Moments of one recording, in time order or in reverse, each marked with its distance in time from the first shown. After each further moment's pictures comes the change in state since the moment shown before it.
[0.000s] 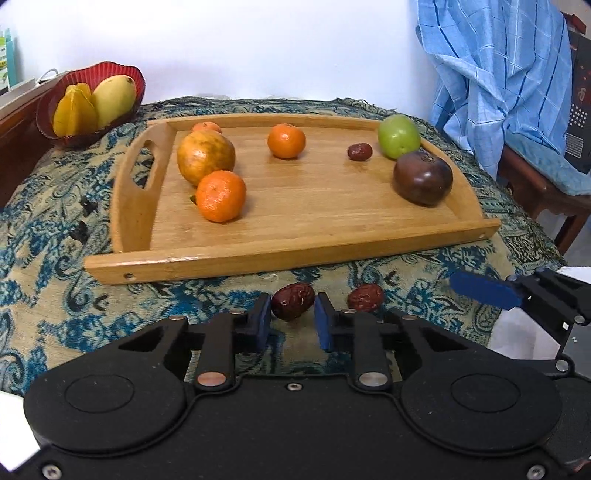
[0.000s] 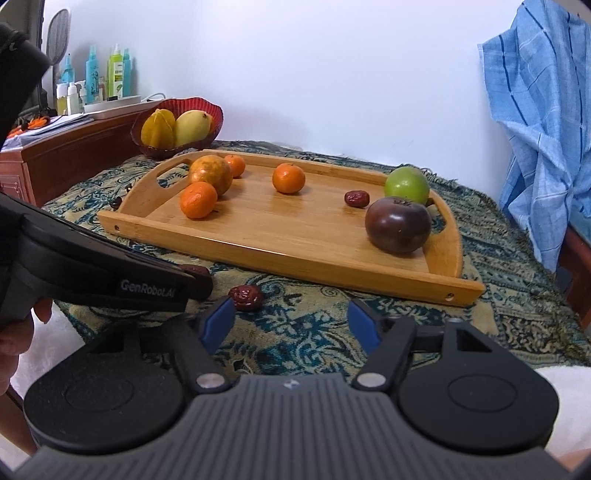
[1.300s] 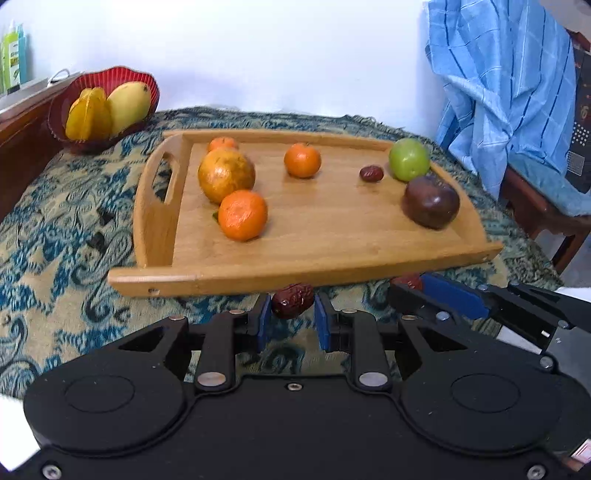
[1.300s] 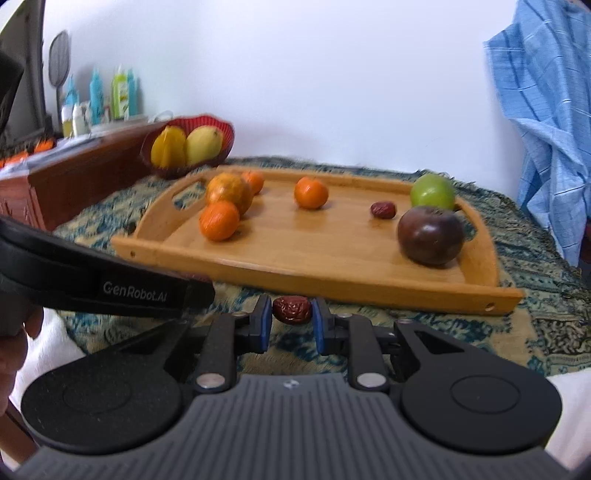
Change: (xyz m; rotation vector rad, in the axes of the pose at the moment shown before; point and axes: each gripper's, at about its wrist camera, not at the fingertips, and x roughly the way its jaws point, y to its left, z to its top) left arm -0.010 0.014 0.009 -0.036 -0.041 -0.010; right arm 0.006 0.010 0.006 0.060 -0.088 0.027
